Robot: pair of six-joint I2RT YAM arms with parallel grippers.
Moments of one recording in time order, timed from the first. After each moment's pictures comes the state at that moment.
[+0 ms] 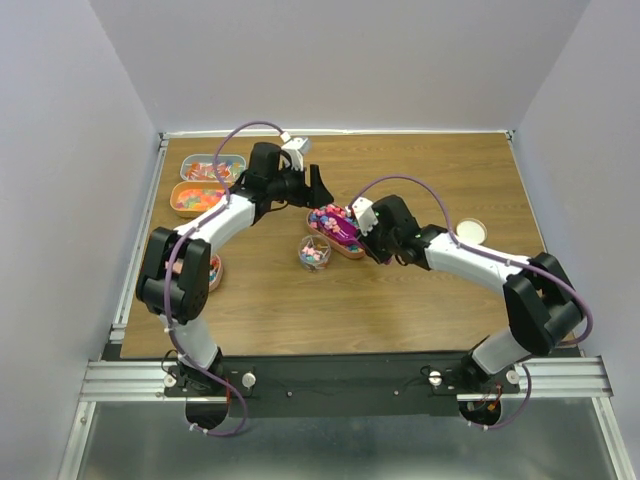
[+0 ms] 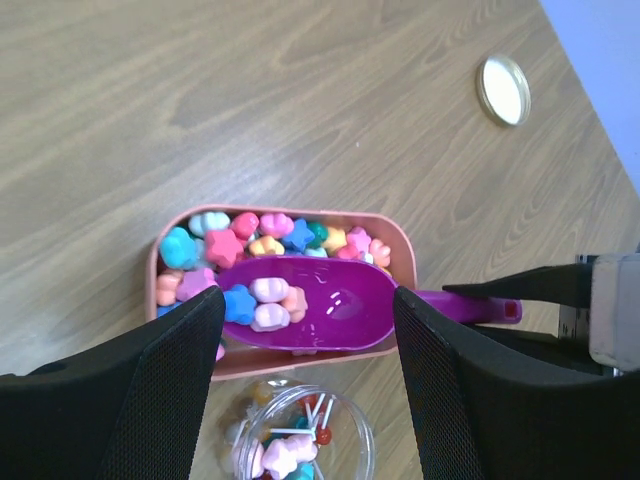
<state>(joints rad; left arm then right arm) -0.36 1.77 1.24 0.02 0.57 -0.29 0.64 1.56 0.94 -0.22 -0.02 -0.26</state>
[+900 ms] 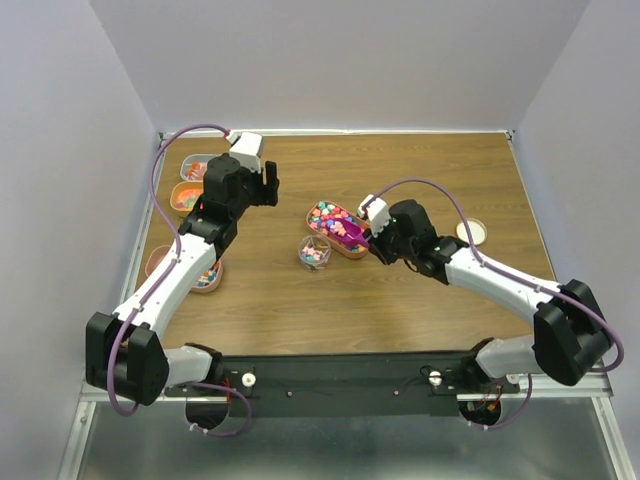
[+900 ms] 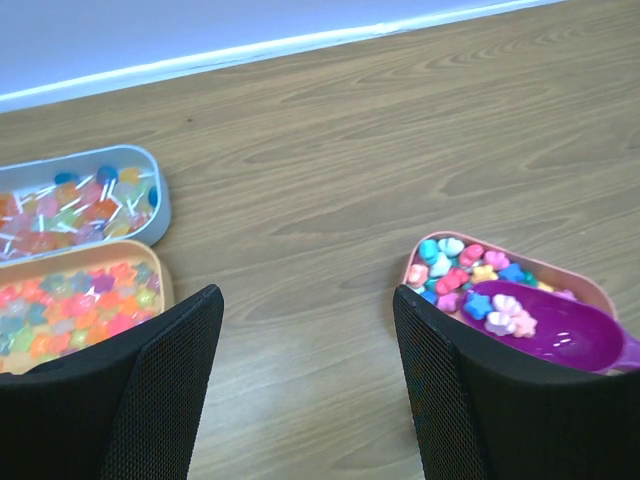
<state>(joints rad) -0.32 1.26 1.01 -0.04 -0.01 -0.07 0.64 1.36 0.82 -0.15 -0.06 -0.25</state>
